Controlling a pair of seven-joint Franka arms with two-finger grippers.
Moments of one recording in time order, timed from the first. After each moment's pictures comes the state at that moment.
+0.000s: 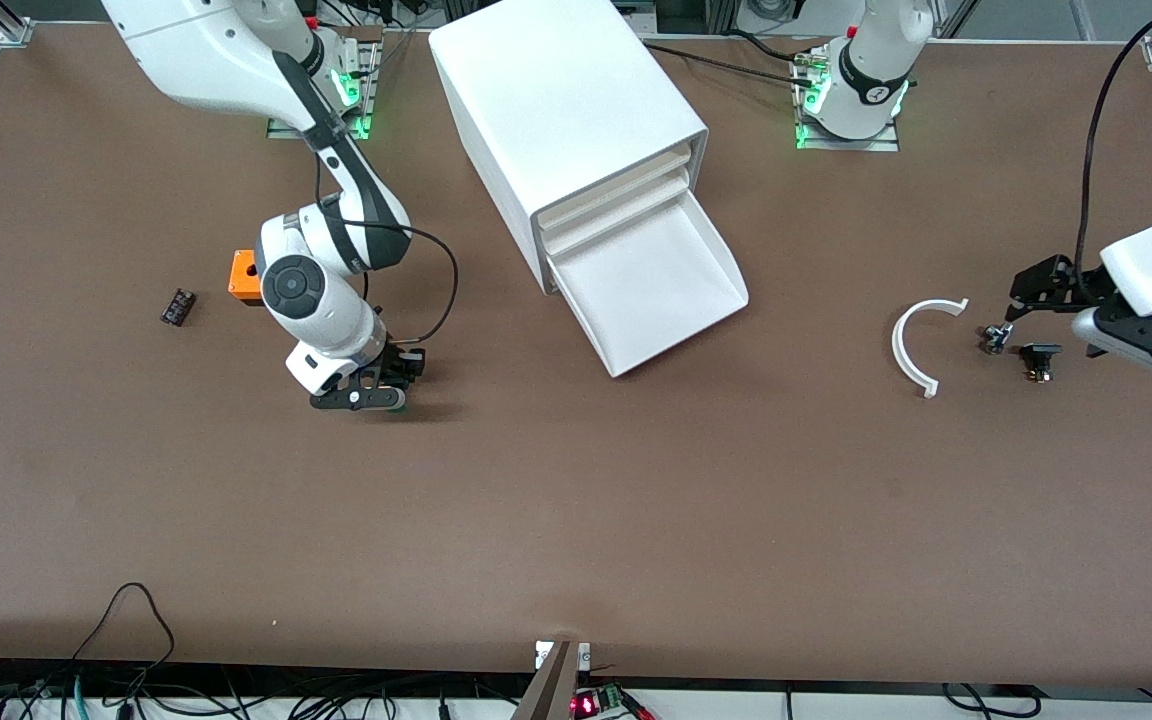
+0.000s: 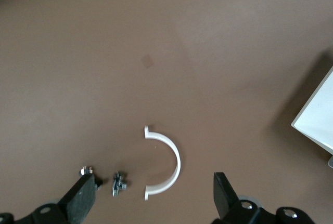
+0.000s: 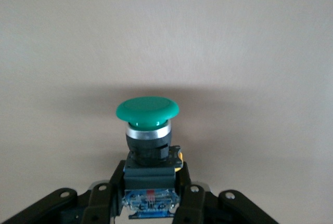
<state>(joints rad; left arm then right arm) 0.05 0.16 -0.01 -1.56 -0.02 1.69 0.43 0.33 0.49 0.05 -1.93 -0.03 2.45 0.33</state>
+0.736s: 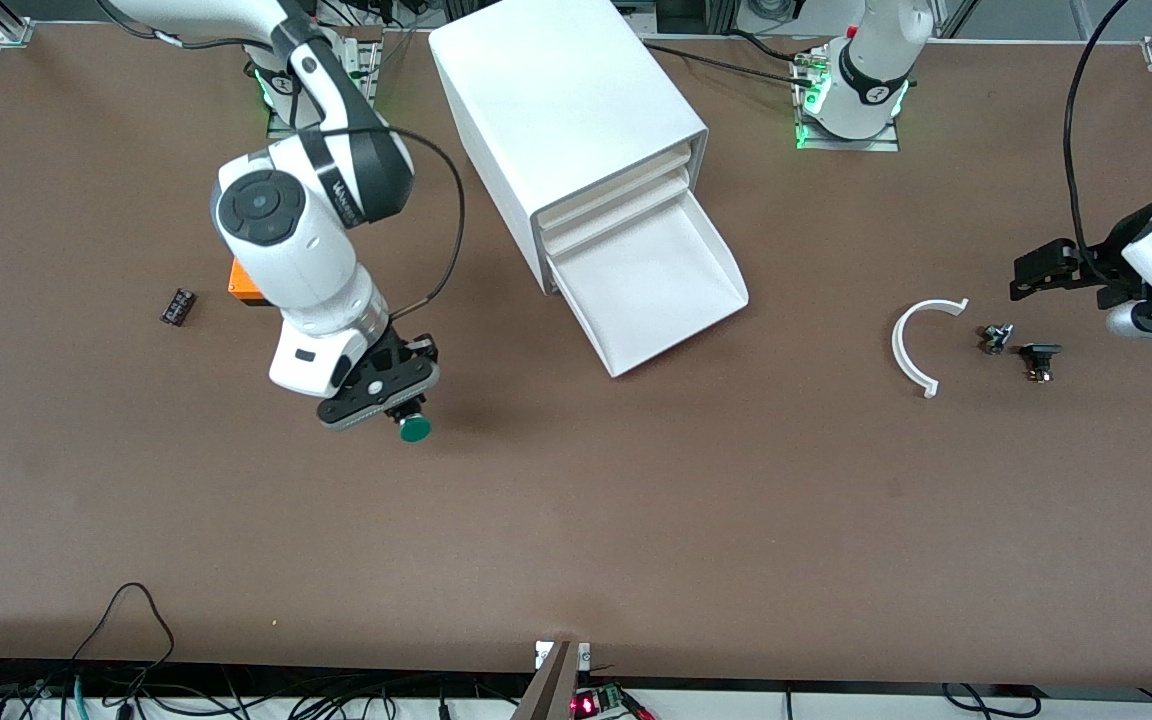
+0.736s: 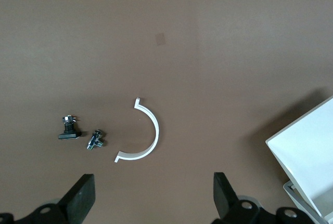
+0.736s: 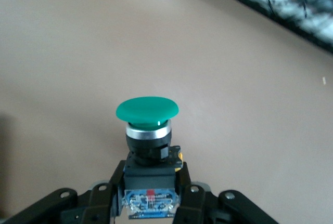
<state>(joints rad) 0.03 0.15 -0.03 -1.49 -0.01 1.56 0.08 0.33 0.44 0.17 -1.53 -0.12 2.22 -0.05</state>
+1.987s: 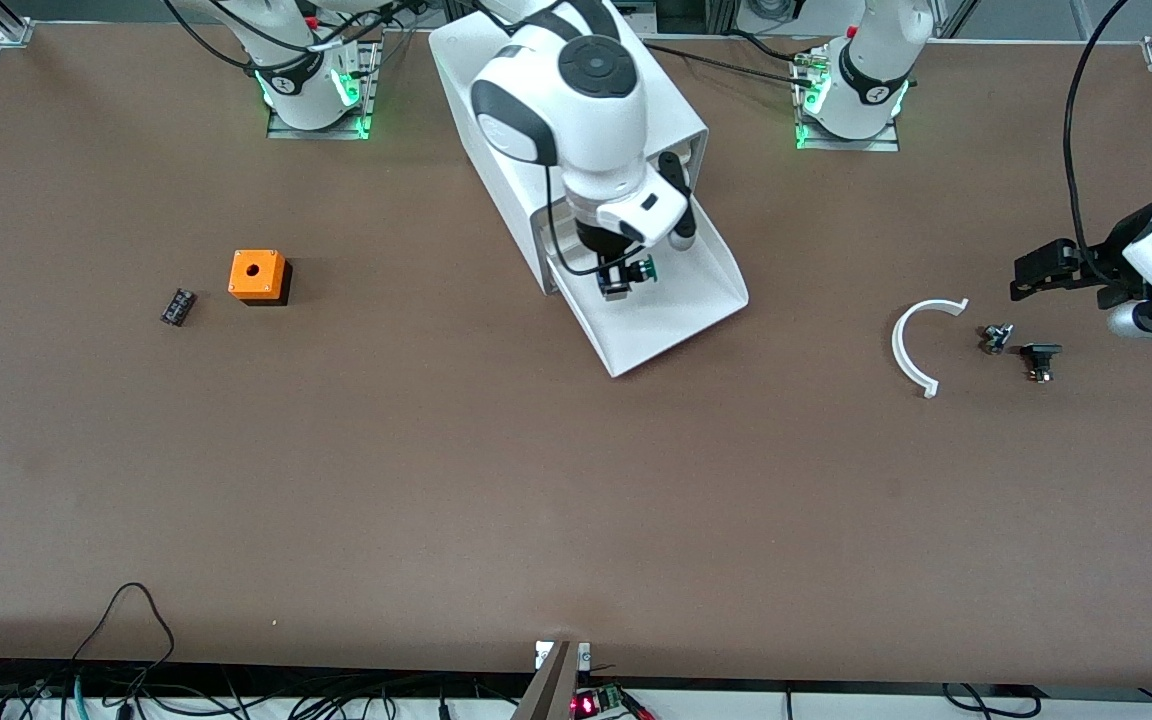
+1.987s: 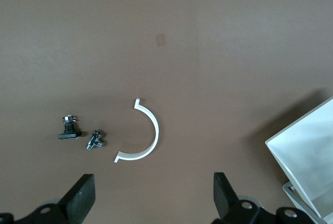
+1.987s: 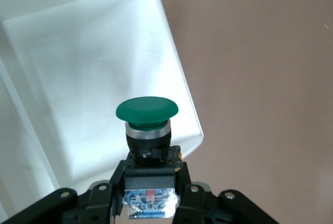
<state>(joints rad) 0.03 0.15 -0.03 -1.49 -0.01 1.56 0.08 0.61 0.68 0.42 -1.24 -0.36 1.97 -0.73</state>
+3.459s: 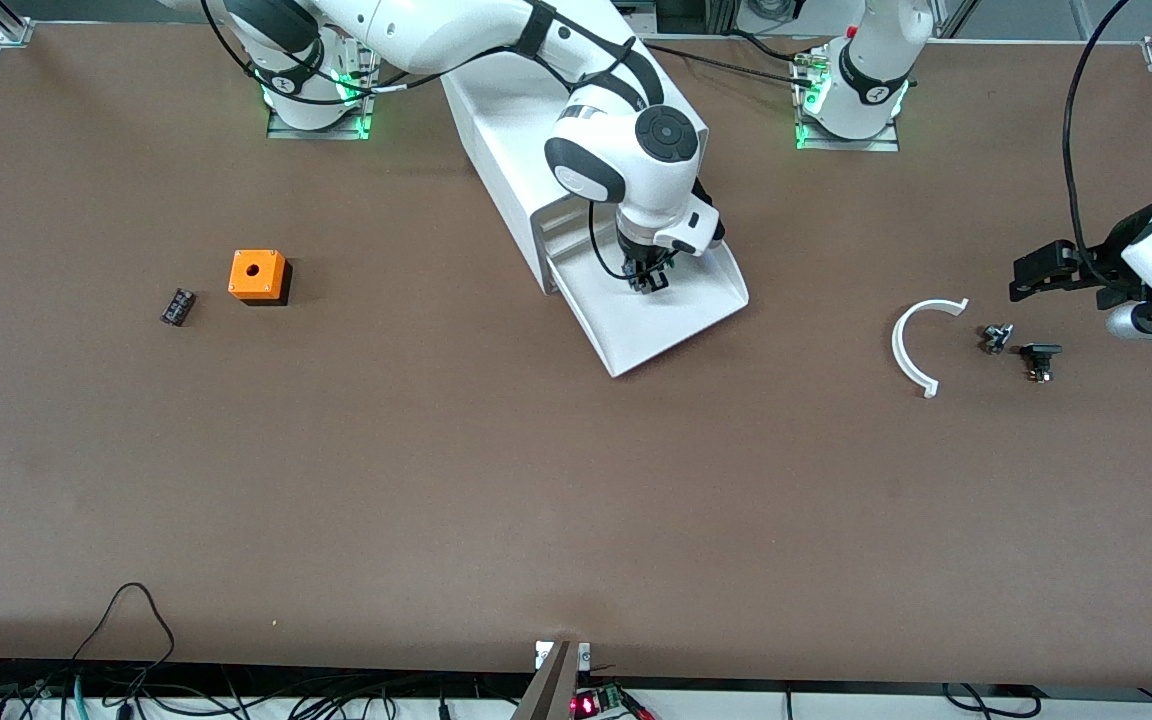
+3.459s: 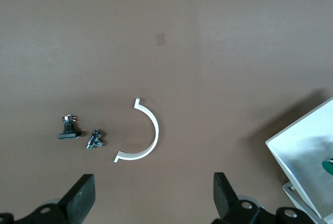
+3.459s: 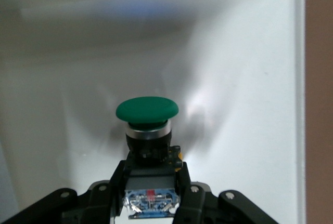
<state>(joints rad) 0.03 0.15 -0.03 -1.49 -0.01 1.56 0.08 0.71 0.88 0.42 -1.21 -0.37 1.98 -0.81</state>
